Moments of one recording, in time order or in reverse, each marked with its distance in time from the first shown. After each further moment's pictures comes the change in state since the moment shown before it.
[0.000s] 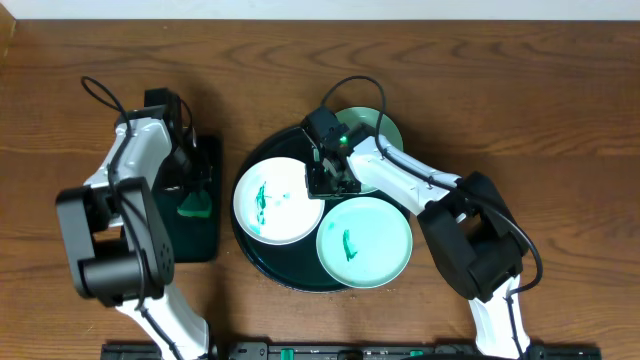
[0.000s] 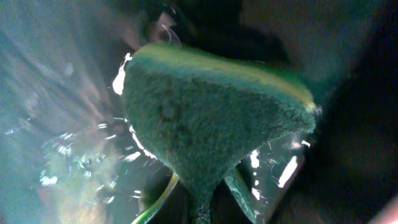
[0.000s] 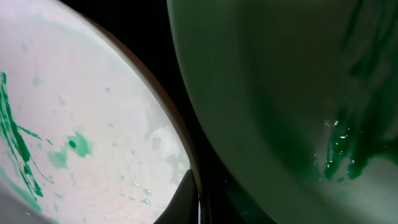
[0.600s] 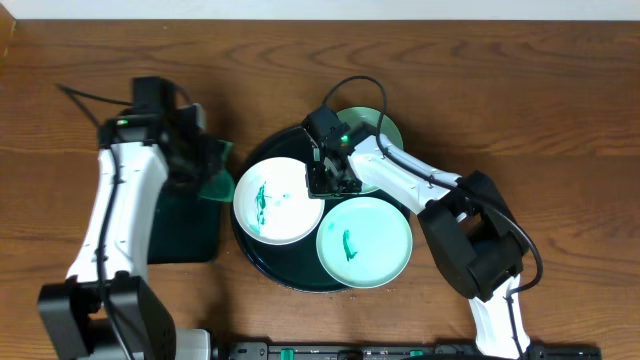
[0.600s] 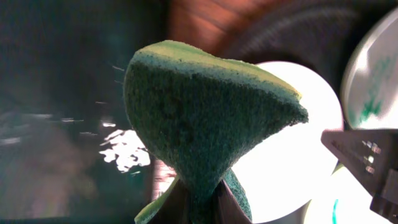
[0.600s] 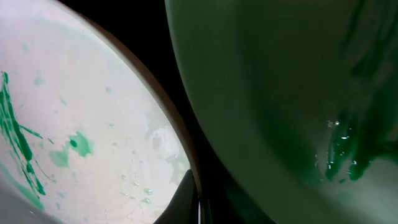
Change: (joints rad) left arm -0.106 -0.320 -0.033 -0.061 0.223 -0.087; right arm -0.005 0.002 0.000 0.000 -0.013 0.000
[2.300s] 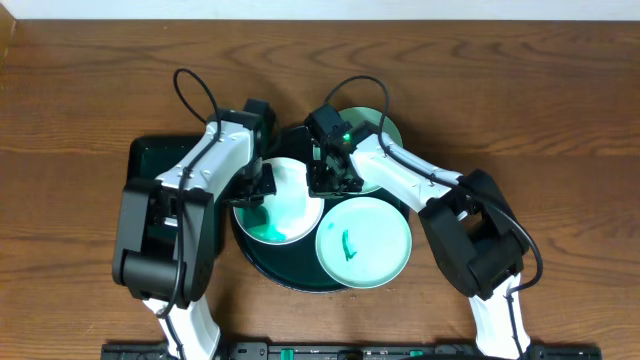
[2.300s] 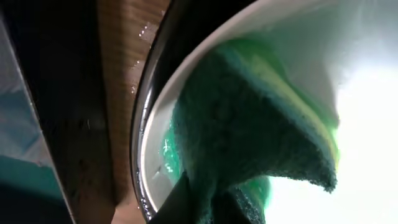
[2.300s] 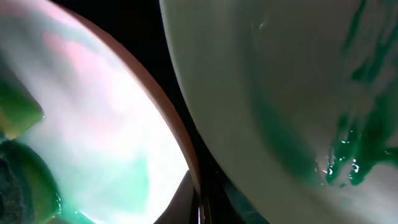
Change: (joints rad) left arm -0.289 0.343 0.022 -0.068 -0.312 -0.329; right arm -0.012 0.004 0.000 0.006 -0.031 -0.003
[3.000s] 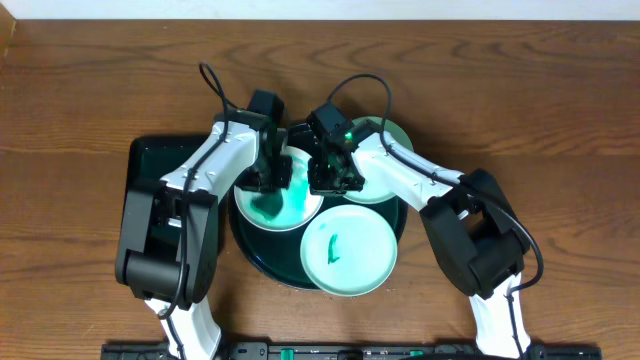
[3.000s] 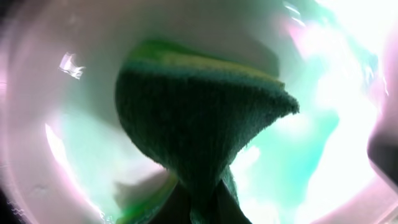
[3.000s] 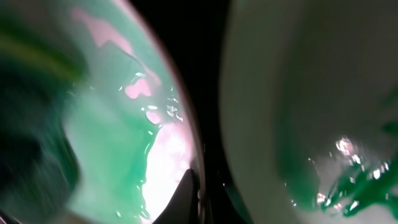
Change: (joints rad) left arm -0.032 0.000 0.008 0.139 0.213 0.323; right arm -0.008 0.001 0.000 0.010 0.008 0.011
